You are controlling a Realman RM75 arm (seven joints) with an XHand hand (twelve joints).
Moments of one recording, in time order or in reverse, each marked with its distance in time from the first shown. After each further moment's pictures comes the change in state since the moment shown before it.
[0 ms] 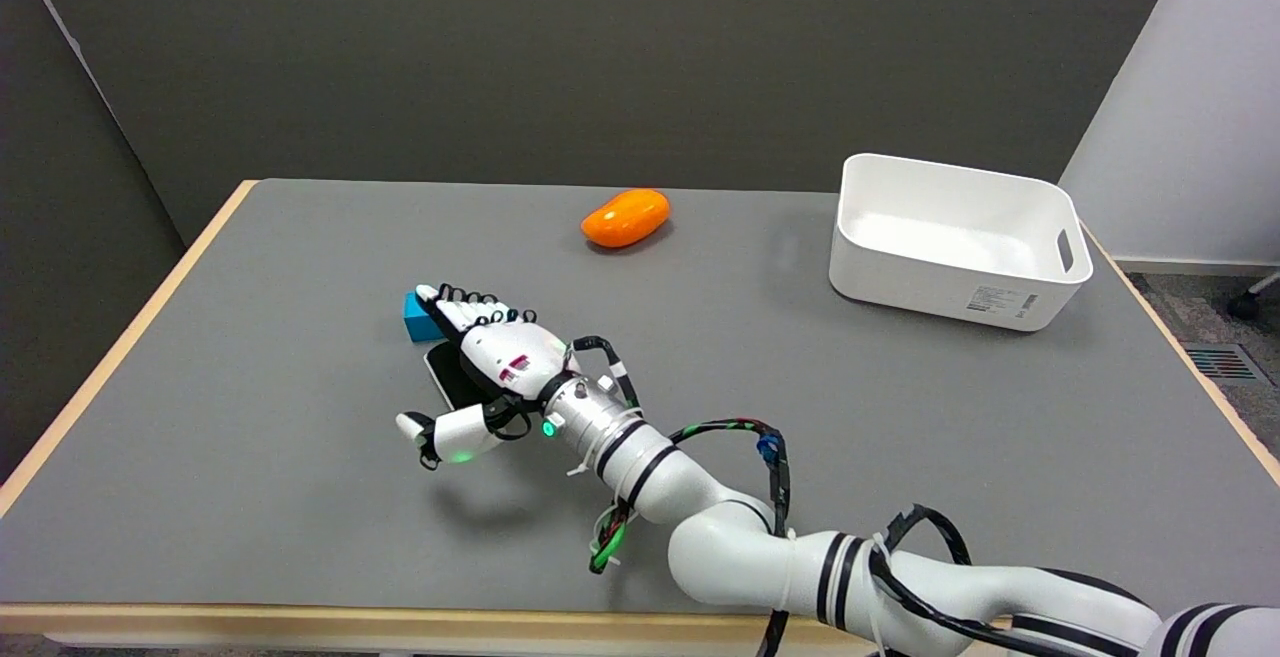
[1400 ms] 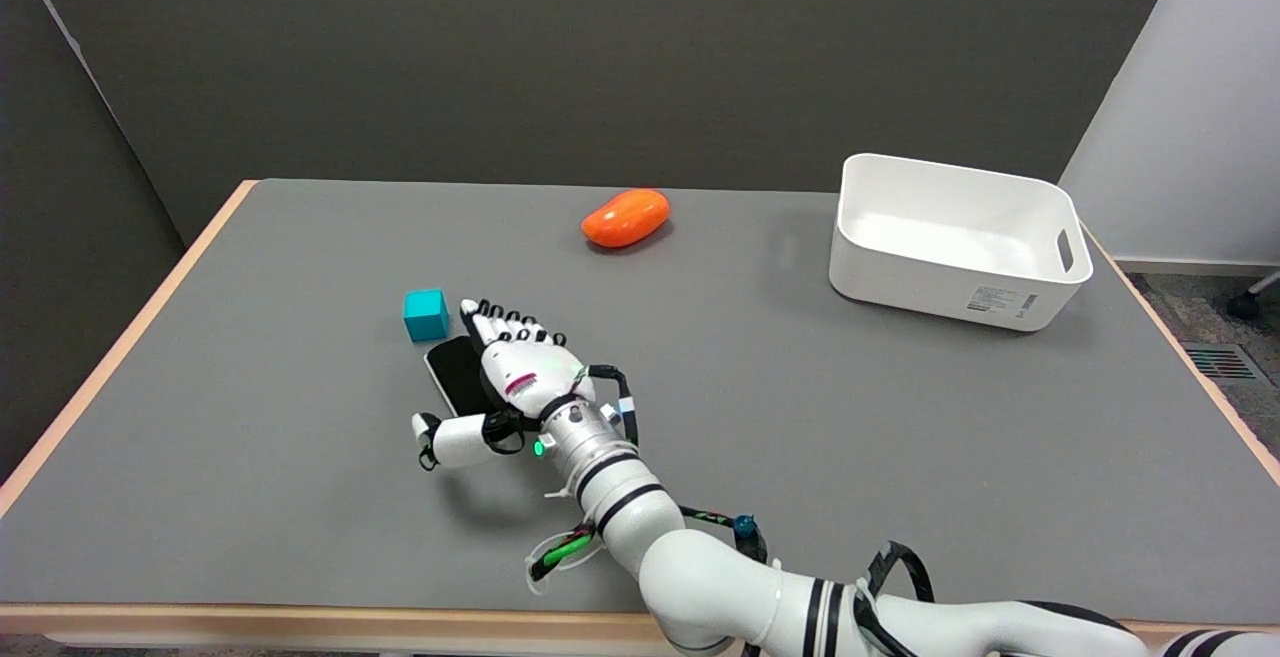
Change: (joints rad) arm -0.047 -0.055 -0.103 0.146 0.736 0.254 -0.734
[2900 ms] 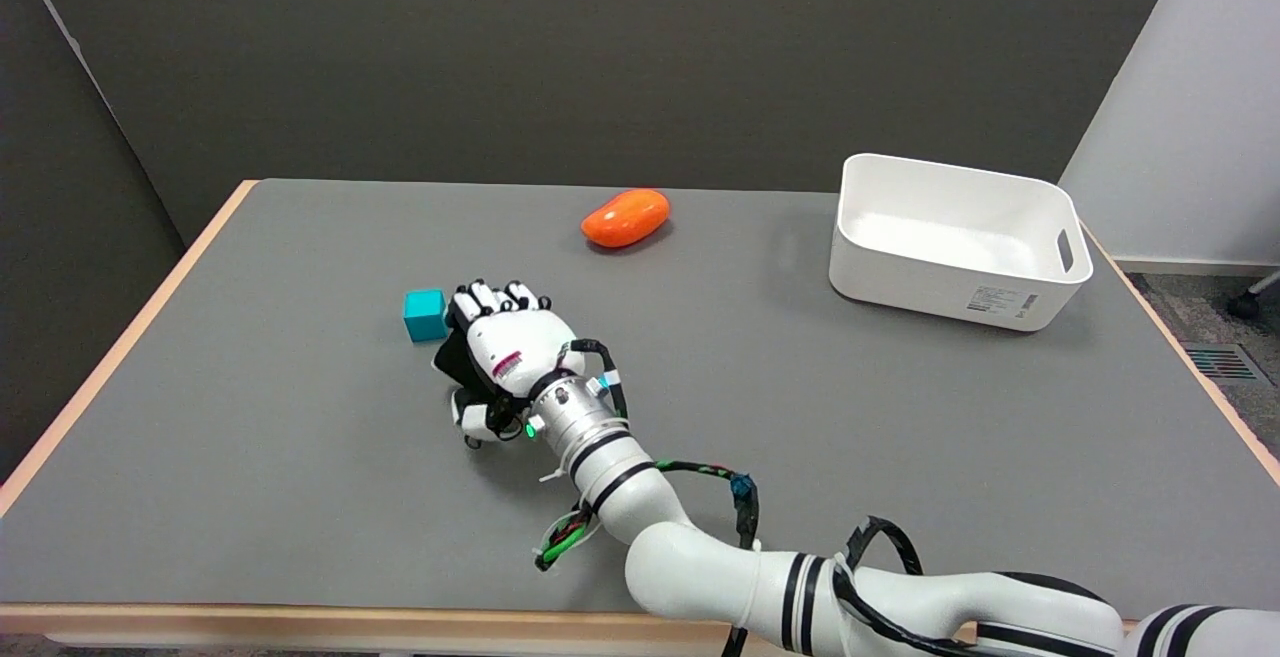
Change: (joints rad) arm 0.069 -0.020 -0.009 -0.152 -0.288 -0.014 0.112
